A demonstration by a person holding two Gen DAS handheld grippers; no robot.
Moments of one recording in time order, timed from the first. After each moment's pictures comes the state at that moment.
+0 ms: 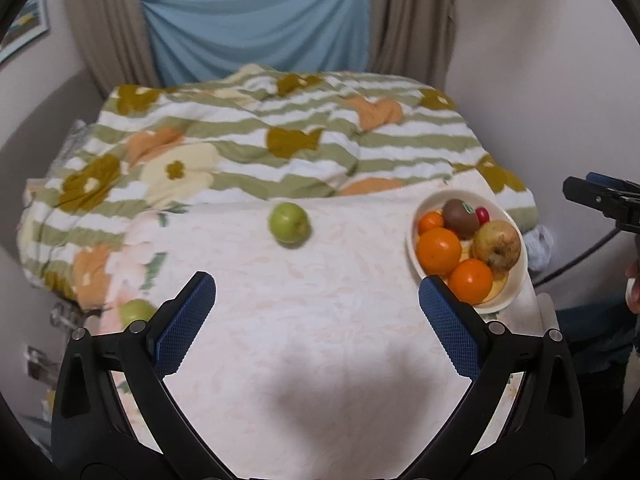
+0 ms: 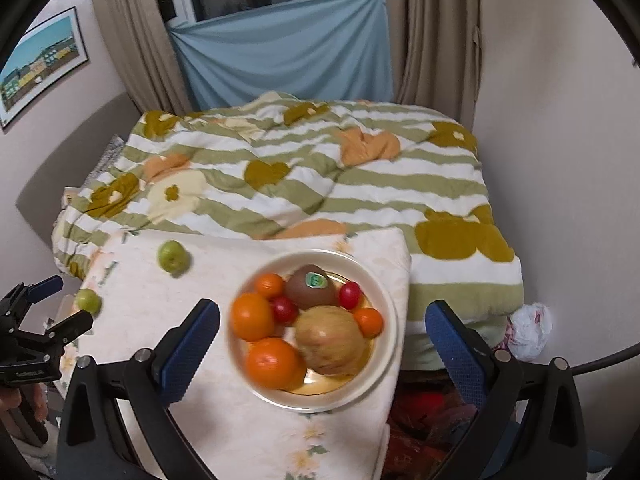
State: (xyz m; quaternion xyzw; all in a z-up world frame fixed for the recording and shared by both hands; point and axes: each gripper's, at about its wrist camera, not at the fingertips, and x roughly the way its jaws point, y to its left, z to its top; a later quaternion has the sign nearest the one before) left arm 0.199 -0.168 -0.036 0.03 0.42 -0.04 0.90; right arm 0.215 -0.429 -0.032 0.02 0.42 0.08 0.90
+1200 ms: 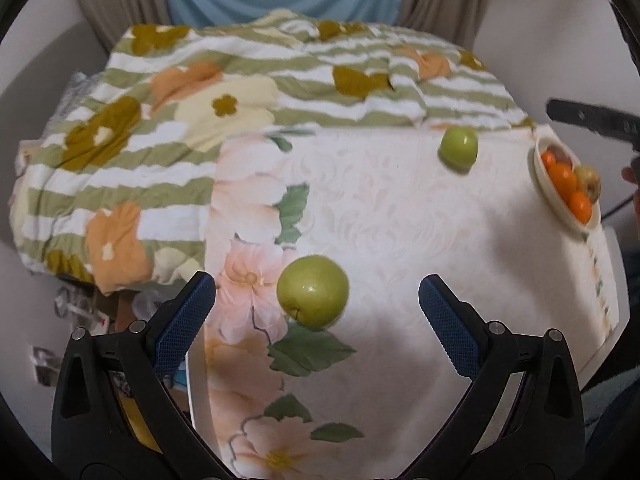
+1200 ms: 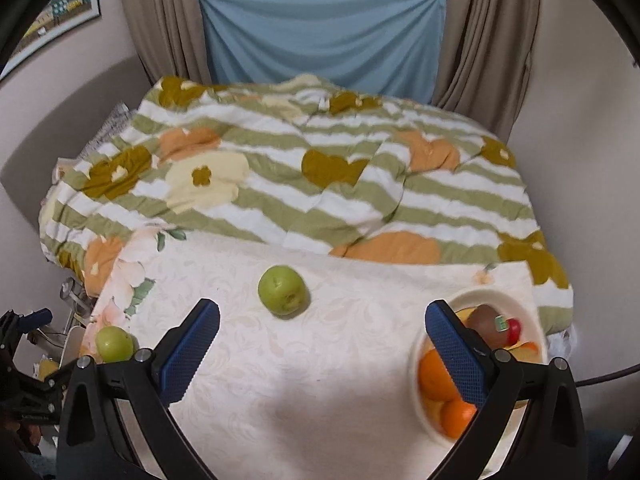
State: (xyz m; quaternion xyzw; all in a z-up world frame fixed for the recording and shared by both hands) left arm 0.232 0.069 -0.131 0.03 0.51 -0.08 0.86; right arm 0.287 -0.200 -0.086 -0.04 0.46 0.05 0.88
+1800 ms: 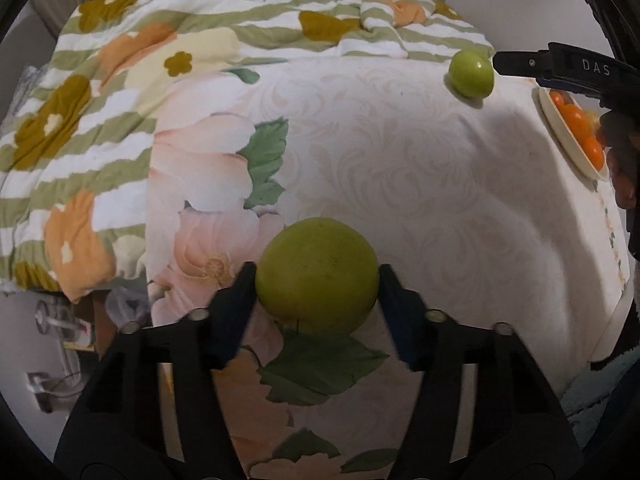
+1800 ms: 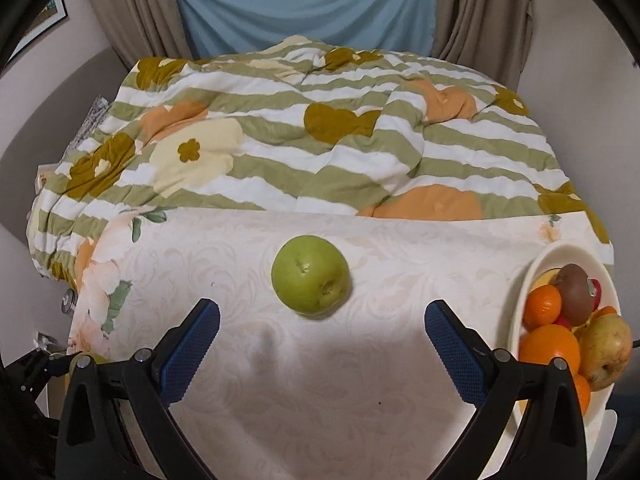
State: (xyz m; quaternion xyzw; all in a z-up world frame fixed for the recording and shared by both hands) left arm 0.256 0.071 -0.203 0.04 0.56 -0.14 0.81; right arm 0.321 -0.173 -0.161 0.01 0.51 0.04 0.86
